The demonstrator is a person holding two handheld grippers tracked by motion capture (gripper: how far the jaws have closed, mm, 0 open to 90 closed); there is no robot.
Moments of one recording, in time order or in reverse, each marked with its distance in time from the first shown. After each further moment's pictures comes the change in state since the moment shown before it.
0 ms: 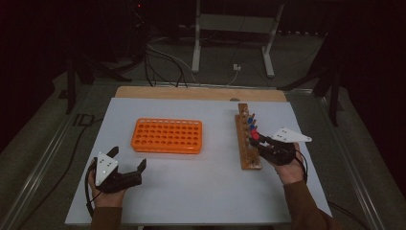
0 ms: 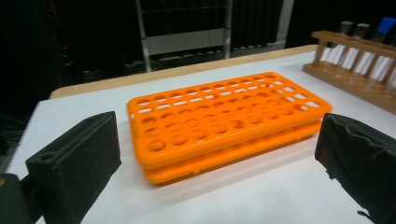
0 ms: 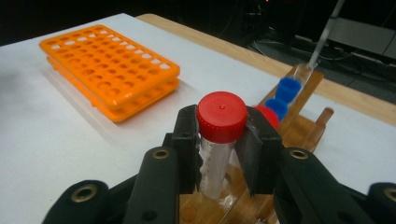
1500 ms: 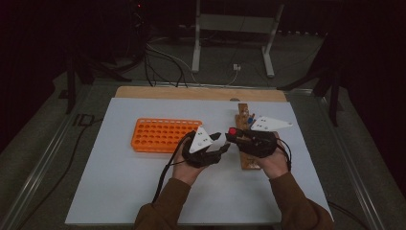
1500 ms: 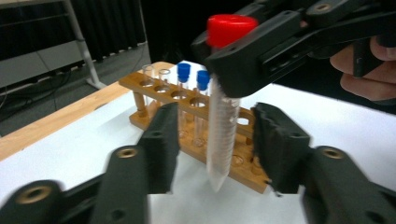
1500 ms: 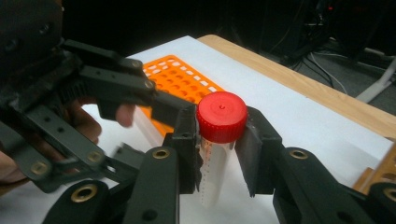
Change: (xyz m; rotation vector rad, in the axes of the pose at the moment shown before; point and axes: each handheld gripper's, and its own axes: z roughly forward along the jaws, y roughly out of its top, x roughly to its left) left arm -0.160 0.082 0.126 0.021 -0.524 0.195; right arm 0.043 0.059 0.019 -0.010 0.212 -0.023
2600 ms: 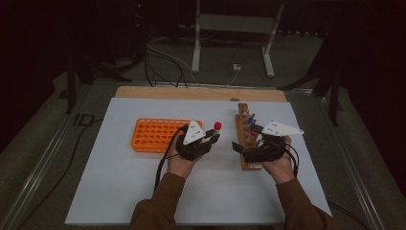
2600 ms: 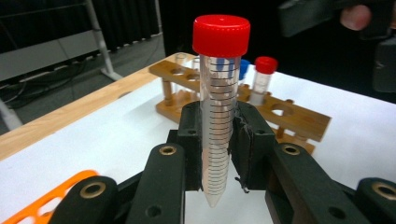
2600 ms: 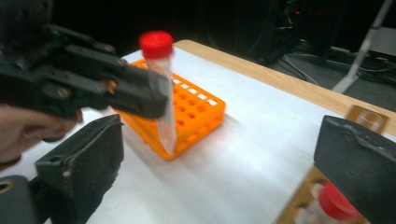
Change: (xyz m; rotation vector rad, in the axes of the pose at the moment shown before) left arm 0.029 -0.007 -0.002 0.027 0.052 -0.037; right arm -0.012 -0.024 -0.014 -0.050 -0.093 0.059
